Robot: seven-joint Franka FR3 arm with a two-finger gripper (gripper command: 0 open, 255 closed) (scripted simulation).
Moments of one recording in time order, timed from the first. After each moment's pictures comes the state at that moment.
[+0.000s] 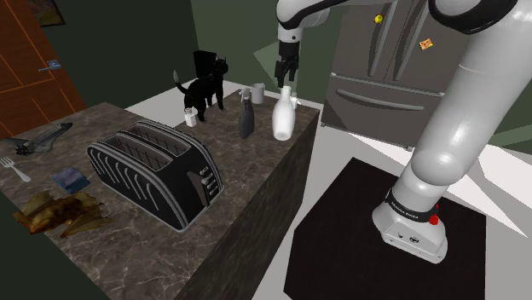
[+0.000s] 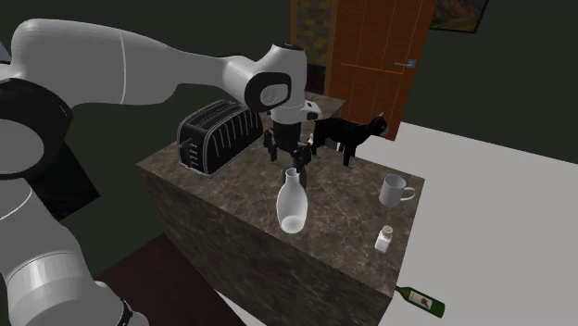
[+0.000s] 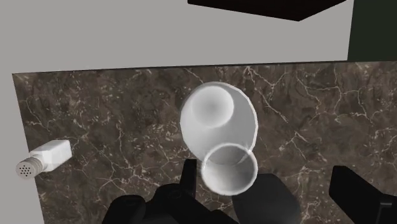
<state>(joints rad) -0.09 0.05 -0.09 -1.87 0.03 1.91 -0.31</state>
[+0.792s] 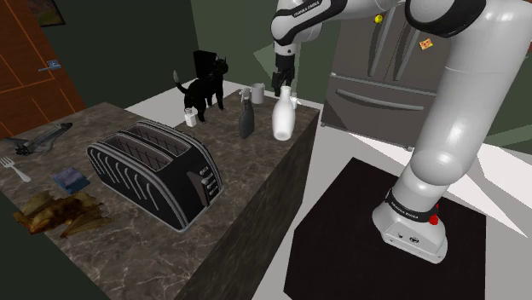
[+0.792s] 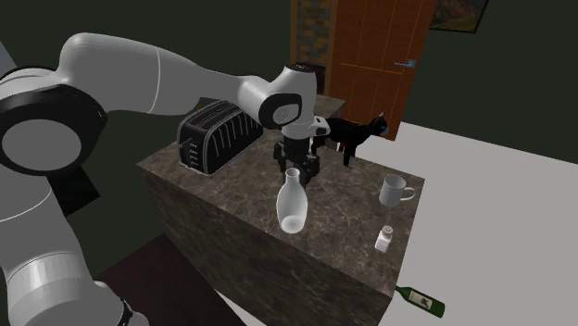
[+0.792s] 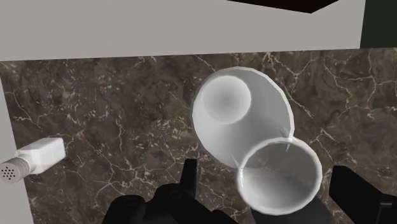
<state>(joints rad) -0.10 0.16 -0.10 -1.86 0.04 2.01 -0.34</state>
